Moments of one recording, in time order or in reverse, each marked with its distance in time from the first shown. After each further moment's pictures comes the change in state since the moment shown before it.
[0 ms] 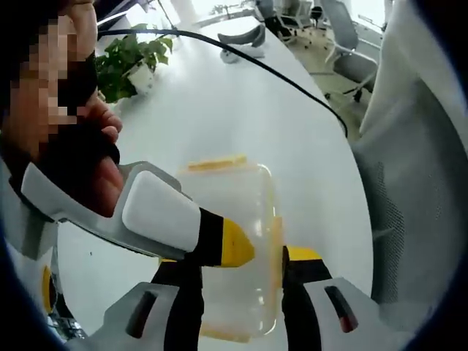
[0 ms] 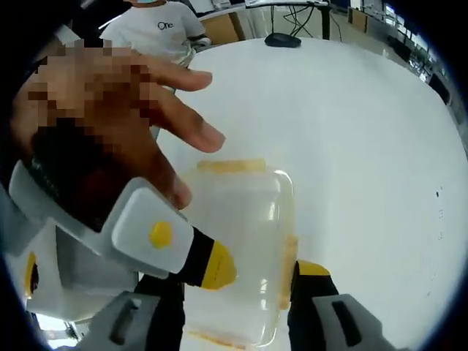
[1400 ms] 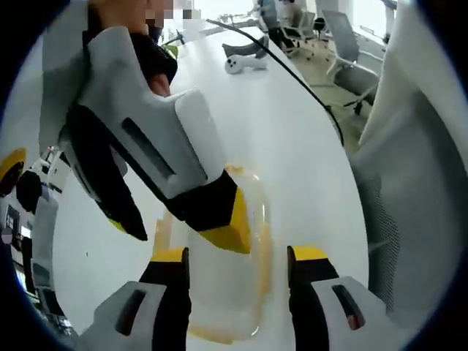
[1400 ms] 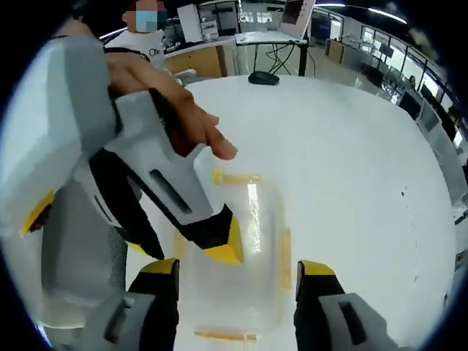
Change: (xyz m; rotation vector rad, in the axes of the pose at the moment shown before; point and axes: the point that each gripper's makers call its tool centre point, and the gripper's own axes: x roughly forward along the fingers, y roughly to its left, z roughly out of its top) left arm -0.009 0.001 0.009 -0.062 -0.086 -0.020; right arm -0.031 0.002 -0.010 -0.004 -0.236 -0.199
